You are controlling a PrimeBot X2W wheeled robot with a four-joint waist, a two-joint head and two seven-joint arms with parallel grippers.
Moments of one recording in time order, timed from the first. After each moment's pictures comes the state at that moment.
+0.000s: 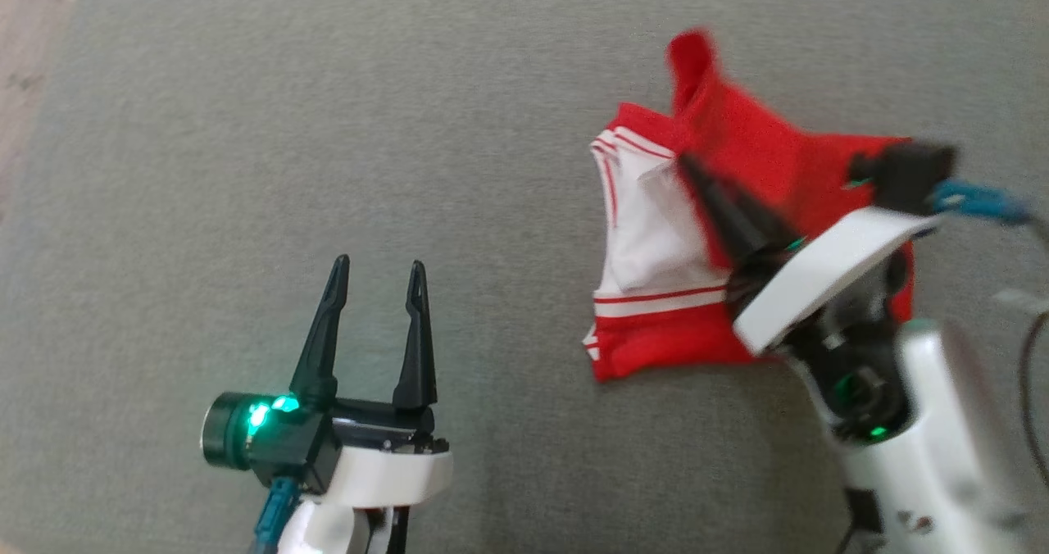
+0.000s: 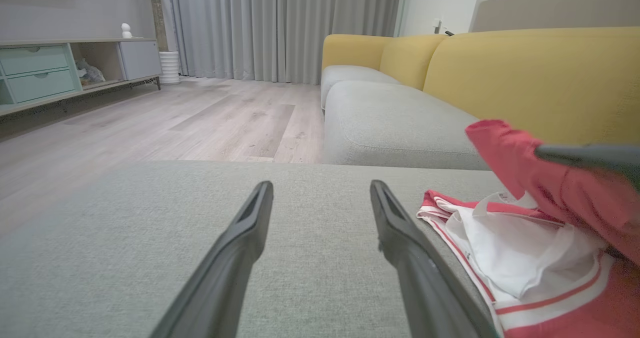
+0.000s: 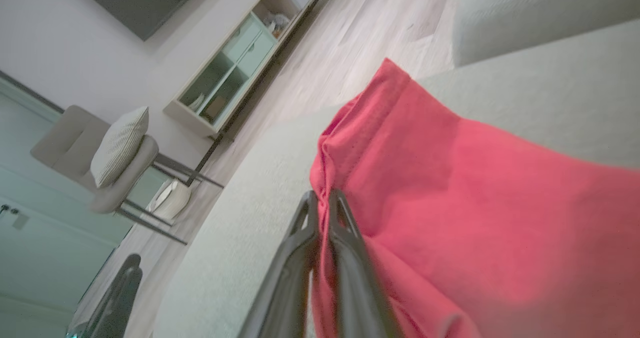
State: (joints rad) left arm -0.08 0.05 -0.36 0.01 -0.18 0.15 -0.26; right arm -0.31 -0.07 0.20 -0.05 0.70 0.12 0.49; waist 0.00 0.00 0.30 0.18
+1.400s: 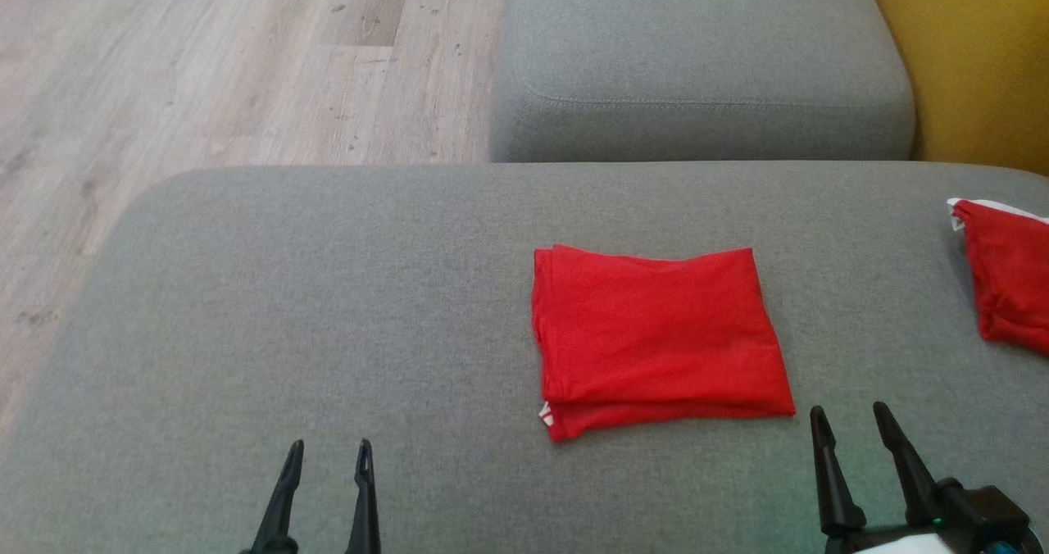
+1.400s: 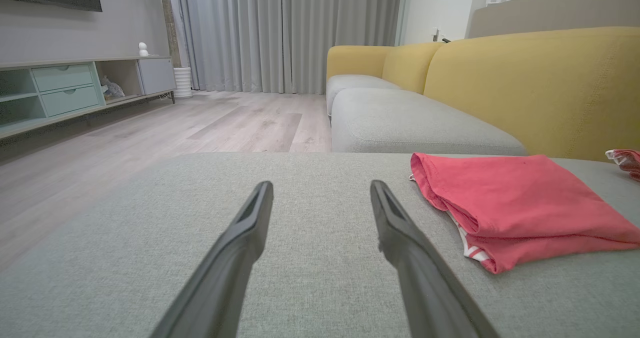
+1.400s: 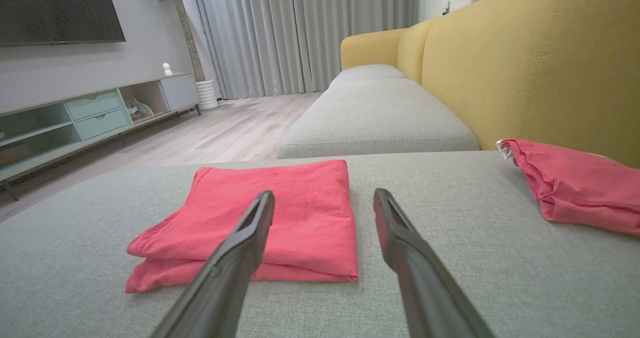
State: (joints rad) left arm 0.22 0.06 -0.21 0.13 -0.13 0.09 -0.26; right arm 0.22 -0.08 0.03 0.16 0.17 0.12 -0.25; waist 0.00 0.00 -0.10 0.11
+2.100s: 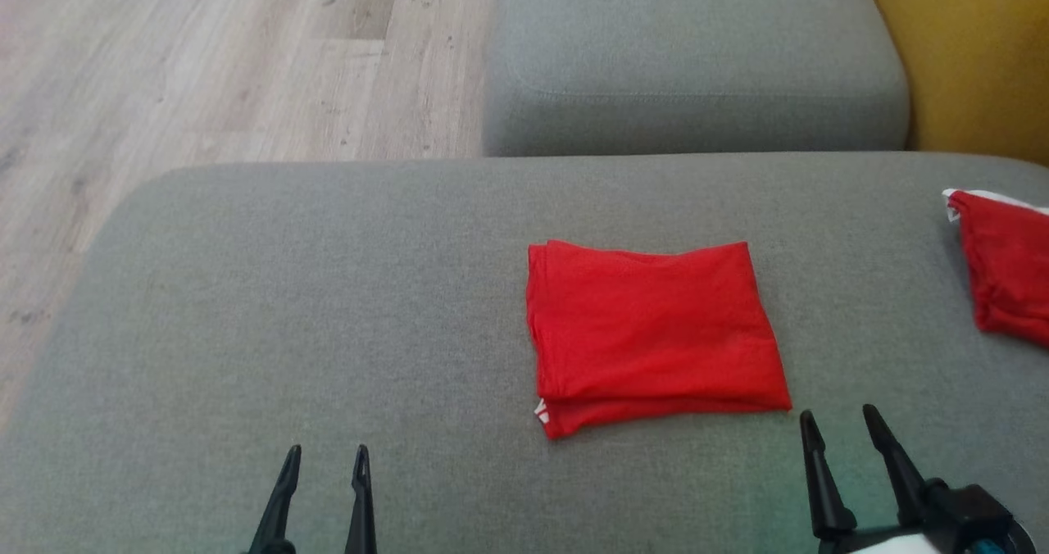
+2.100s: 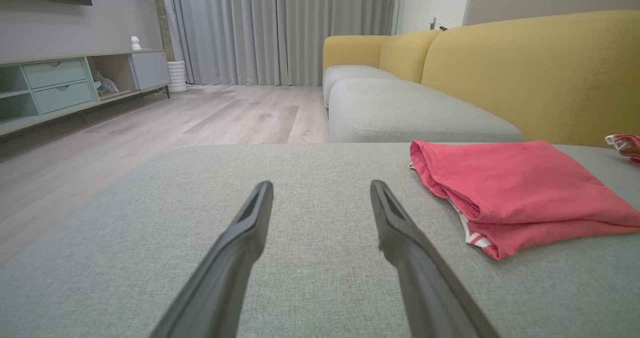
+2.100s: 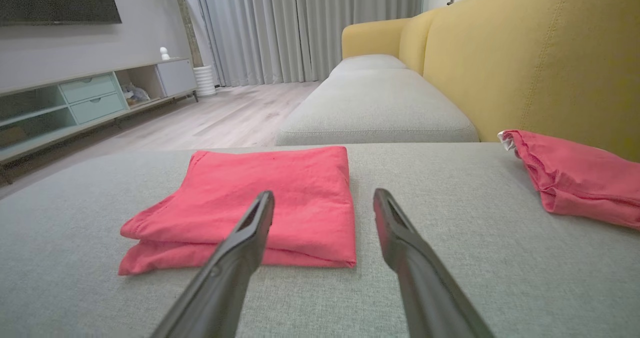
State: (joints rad) left arm 0.23 0.06 -0.19 0.15 -0.10 0.07 -0.26; right arm 0.22 -0.08 0.04 0.17 0.14 0.12 -0.25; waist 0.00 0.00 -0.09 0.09
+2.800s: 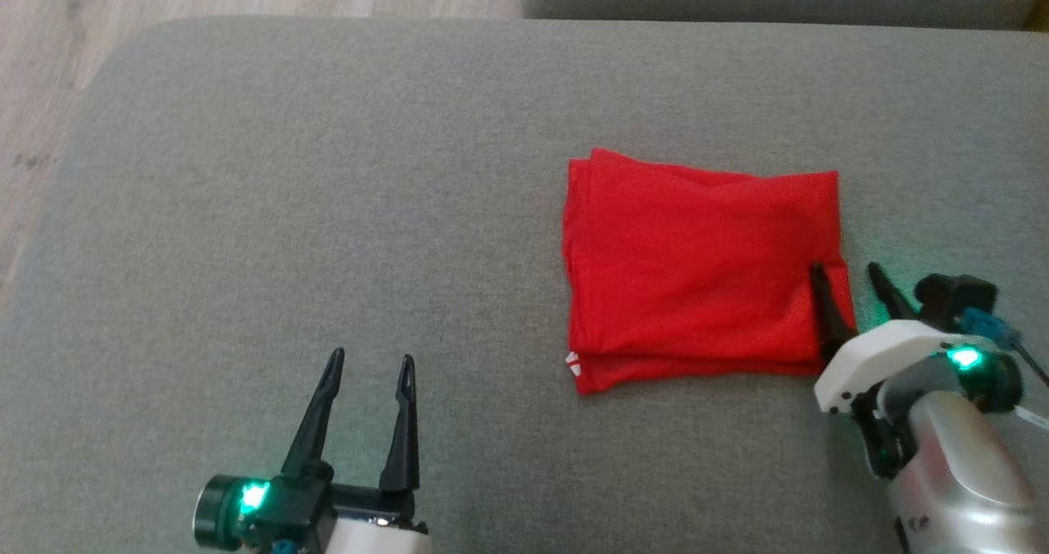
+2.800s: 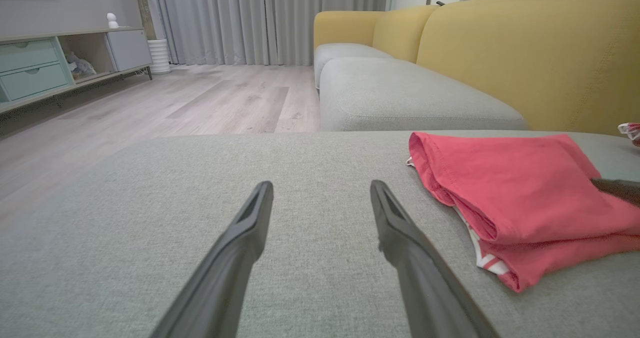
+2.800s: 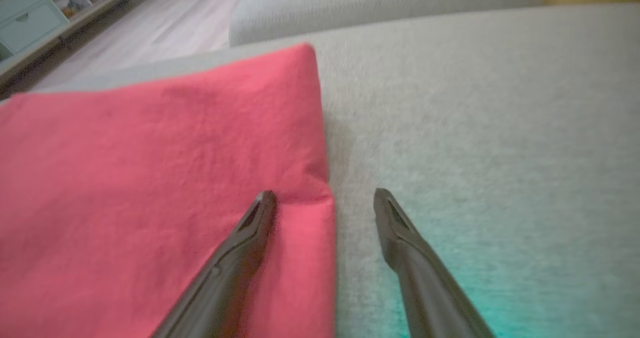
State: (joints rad) left arm 0.07 0.05 -0.29 0.09 -0.10 0.08 -0.26; right arm -0.37 -0.15 0.05 0.75 0.26 0.12 -0.10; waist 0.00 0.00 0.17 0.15
